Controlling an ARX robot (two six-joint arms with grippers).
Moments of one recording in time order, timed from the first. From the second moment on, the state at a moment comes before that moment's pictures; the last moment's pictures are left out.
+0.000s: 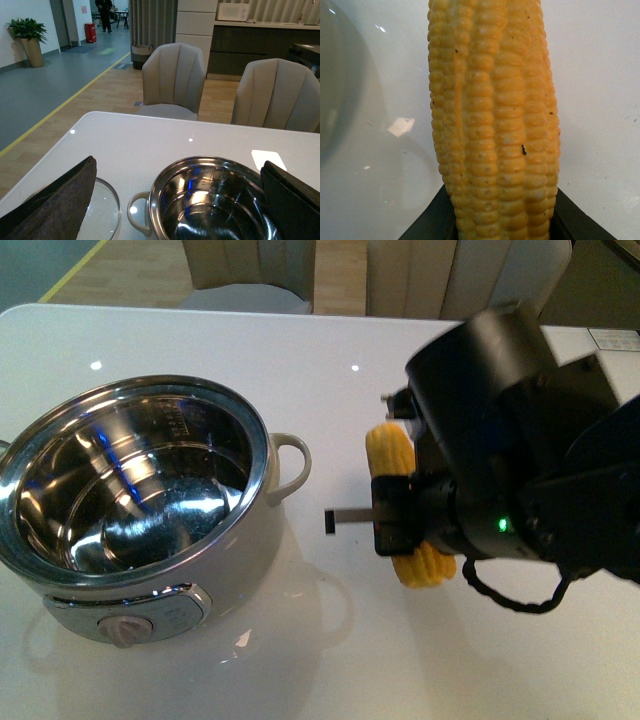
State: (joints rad) left arm 0.00 0.01 0.01 0.00 0.00 -0.01; right arm 0.56 2.05 0.83 0.30 0.19 0.37
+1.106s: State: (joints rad) left arm 0.00 0.01 0.01 0.00 0.00 0.00; right arm 0.79 2.17 1.53 -0.13 0.13 0.60
